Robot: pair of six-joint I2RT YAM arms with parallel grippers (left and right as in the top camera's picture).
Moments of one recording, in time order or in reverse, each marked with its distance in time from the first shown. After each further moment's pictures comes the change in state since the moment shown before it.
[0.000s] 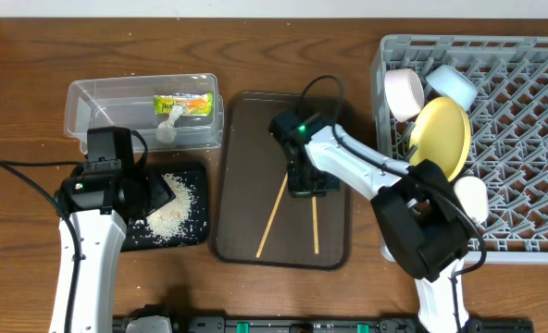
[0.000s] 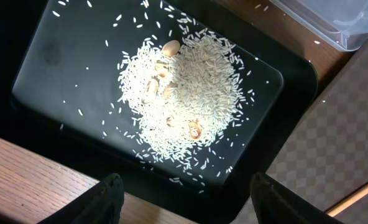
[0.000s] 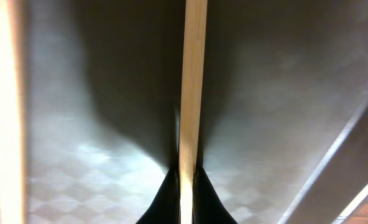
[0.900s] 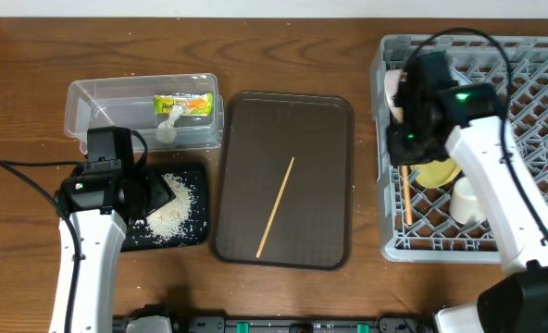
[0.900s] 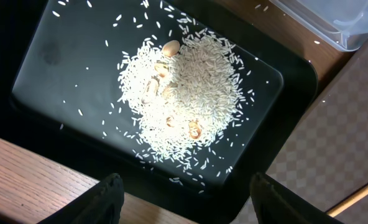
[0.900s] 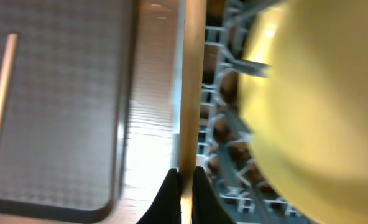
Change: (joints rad) left arm 0.000 0.000 0.000 0.000 0.000 0.000; right arm -0.447 -0.494 -0.027 -0.187 0.013 -0.476
